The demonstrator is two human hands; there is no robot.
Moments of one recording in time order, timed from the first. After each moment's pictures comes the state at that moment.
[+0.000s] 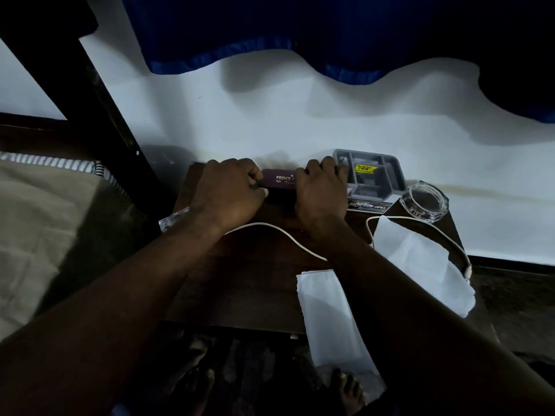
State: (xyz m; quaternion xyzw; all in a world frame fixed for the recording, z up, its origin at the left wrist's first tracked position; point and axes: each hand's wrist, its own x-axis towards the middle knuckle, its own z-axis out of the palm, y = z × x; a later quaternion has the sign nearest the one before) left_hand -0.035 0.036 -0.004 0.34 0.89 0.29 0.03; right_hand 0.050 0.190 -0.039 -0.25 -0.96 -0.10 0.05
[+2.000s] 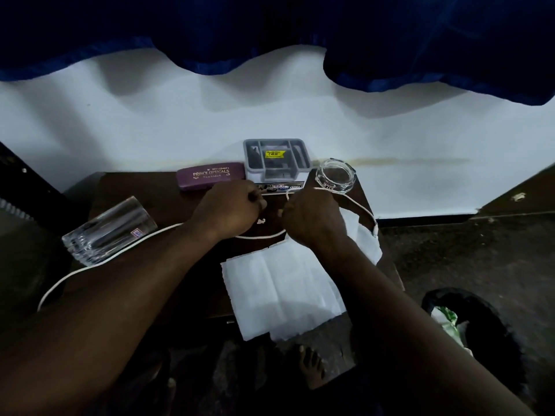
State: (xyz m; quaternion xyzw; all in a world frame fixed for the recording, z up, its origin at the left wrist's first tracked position) left_hand 0.064 0.124 -0.010 0.44 0.84 0.26 0.17; right_hand 0.200 0.224 0.002 -0.42 -0.89 0.15 -0.02
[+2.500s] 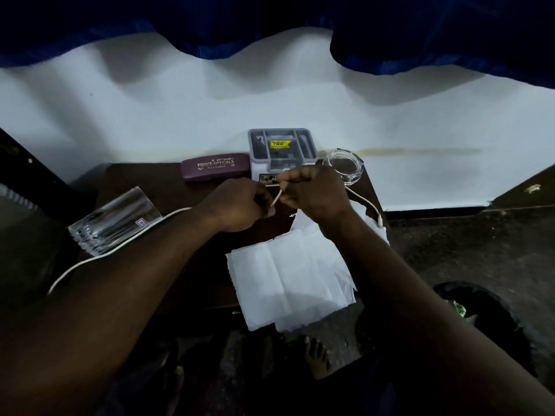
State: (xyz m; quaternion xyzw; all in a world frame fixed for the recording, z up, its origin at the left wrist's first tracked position) left_hand 0.062 0.121 -0.007 0.48 0.81 0.20 0.26; right_hand 0.195 0.228 0.010 -0.40 -0.66 0.61 0.18
